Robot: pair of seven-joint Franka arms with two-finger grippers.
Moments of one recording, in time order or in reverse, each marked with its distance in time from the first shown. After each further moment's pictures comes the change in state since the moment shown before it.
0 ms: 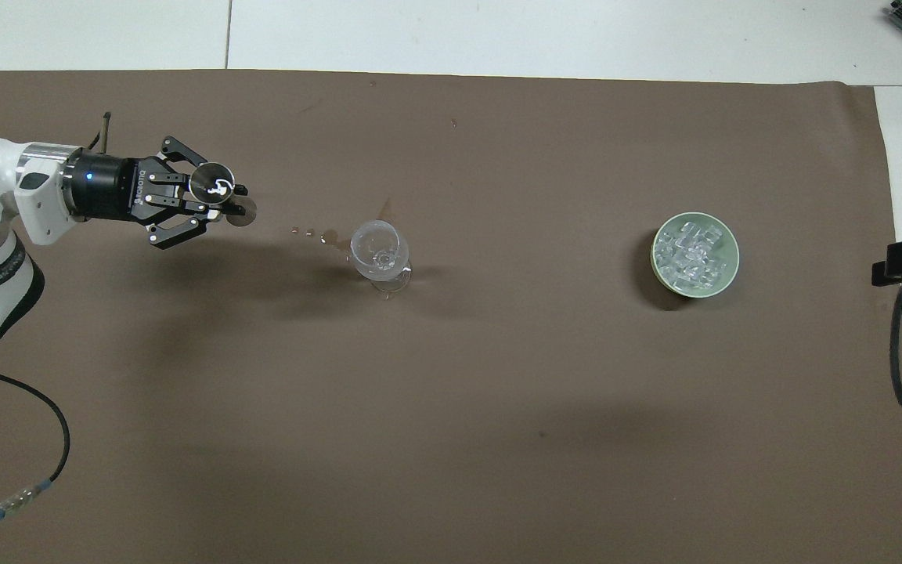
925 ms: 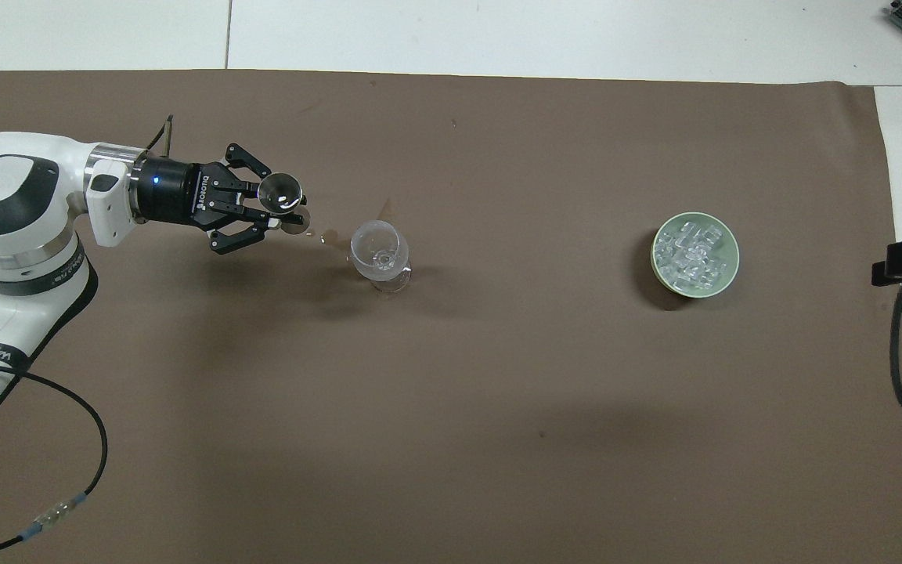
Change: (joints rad) left arm -0.102 -0.031 0.001 -0.042 -0.011 0.076 -0.002; right arm 0.000 0.000 0.000 0.000 0.000 0.000 0.000
